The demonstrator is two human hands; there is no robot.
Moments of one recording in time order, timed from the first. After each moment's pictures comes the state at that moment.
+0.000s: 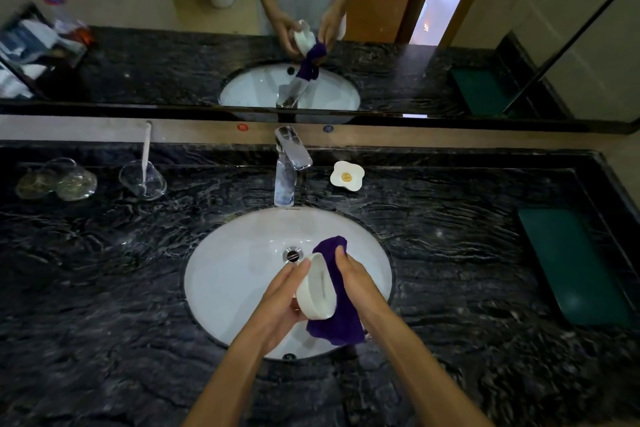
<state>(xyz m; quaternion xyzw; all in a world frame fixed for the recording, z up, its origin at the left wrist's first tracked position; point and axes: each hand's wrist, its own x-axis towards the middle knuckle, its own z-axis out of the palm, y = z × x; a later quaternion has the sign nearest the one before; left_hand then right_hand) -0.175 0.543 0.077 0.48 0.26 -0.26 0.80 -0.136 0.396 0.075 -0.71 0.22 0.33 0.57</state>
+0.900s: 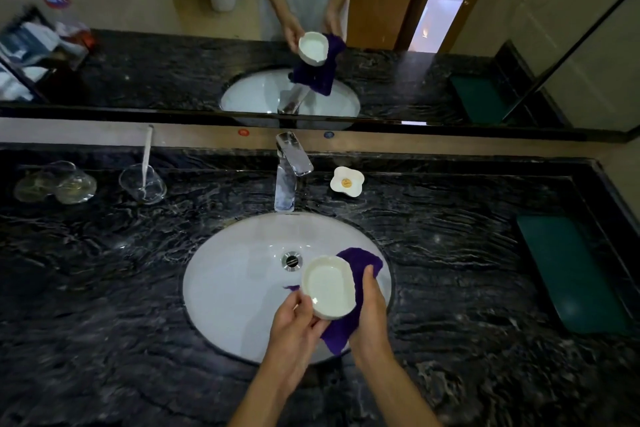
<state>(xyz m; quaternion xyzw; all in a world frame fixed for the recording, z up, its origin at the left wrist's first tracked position) -0.209 0.513 0.055 0.38 0.29 -0.15 0.87 -0.174 0.402 0.065 -0.55 0.36 0.14 0.74</state>
